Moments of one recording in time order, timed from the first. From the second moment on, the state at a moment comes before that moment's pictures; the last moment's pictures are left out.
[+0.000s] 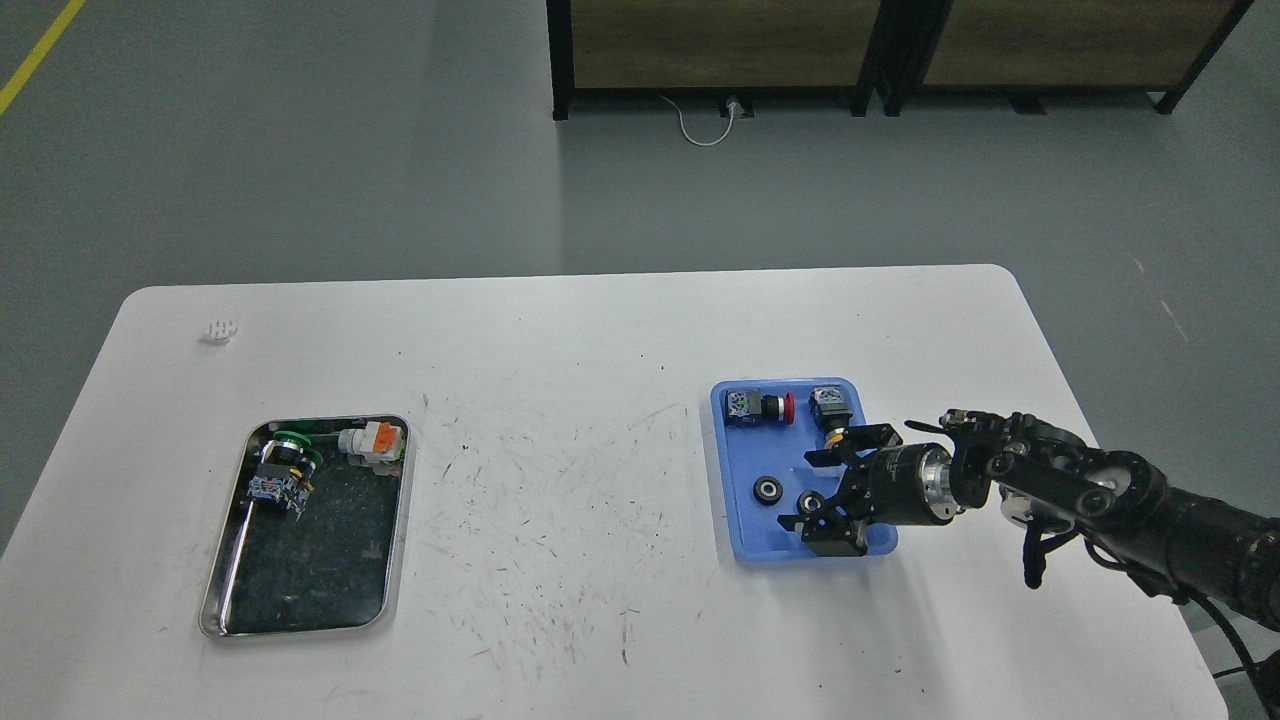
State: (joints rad) left arm -1.09 1.13 -0.37 -1.06 -0.01 -0.04 -0.14; right arm 0.74 -0.45 0.03 0.77 -0.71 0.49 0.16
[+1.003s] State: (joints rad) left arm -1.10 1.13 -0.37 -1.06 -0.01 -0.04 -0.13; right arm 0.73 -0.49 0.02 0.80 -0.73 0.50 0.16
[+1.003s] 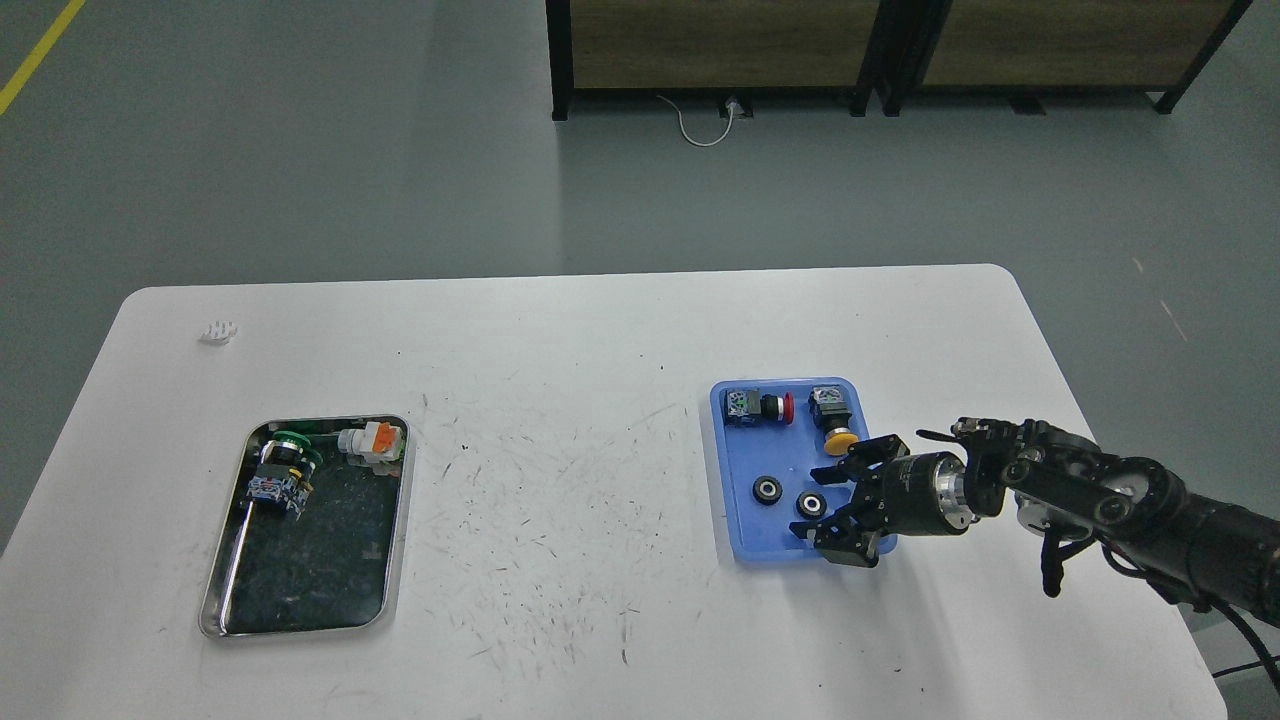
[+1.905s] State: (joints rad) left arm -1.10 1.13 -0.37 -1.06 -0.01 -0.04 -0.13; right arm 0.73 -0.49 0.03 0.80 -0.73 0.52 0.16
